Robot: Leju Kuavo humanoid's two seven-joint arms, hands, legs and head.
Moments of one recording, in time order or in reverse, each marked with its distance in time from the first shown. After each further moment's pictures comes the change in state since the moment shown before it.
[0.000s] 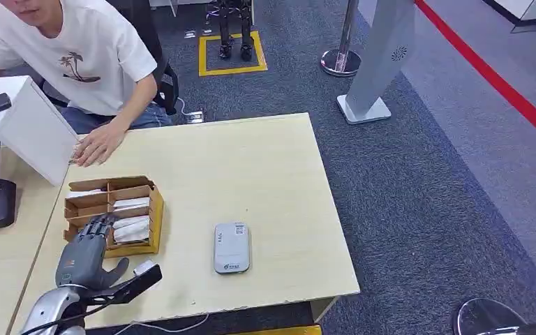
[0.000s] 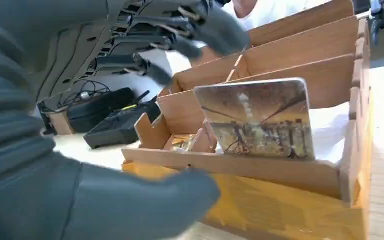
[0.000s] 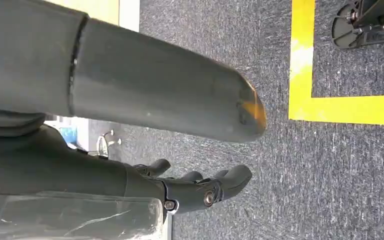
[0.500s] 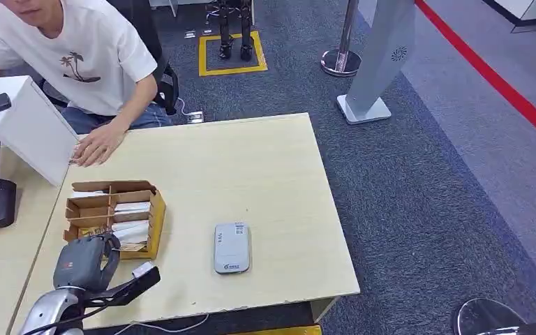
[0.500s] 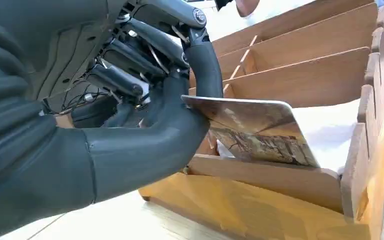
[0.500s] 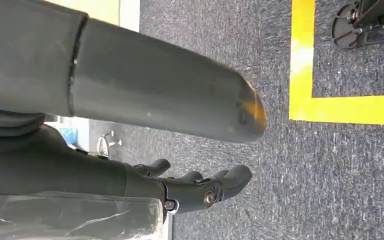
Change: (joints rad) left arm 0.010 0.013 0.000 0.000 -0.011 0.002 0.010; right arm 0.000 0.000 0.000 0.000 -0.008 -0.002 0.002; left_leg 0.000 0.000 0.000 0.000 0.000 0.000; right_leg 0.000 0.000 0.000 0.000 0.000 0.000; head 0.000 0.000
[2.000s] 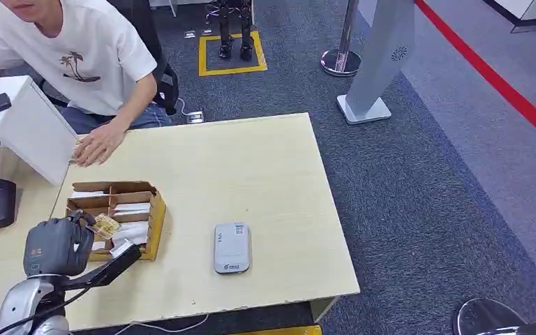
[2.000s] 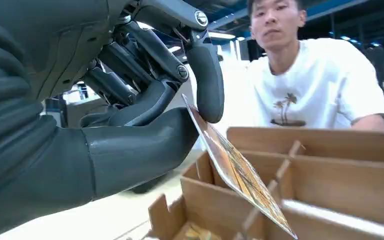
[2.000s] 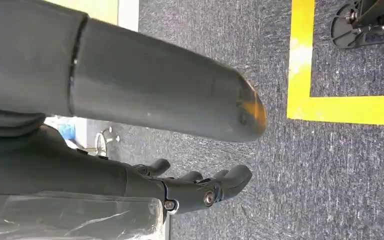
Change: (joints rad) left arm -0.034 -0.006 0.105 -0.068 -0.007 0.116 -0.029; right arm 0.000 0.000 0.000 0.000 0.025 0.004 -0.005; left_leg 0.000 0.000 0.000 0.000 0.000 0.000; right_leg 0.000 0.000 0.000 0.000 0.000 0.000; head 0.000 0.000
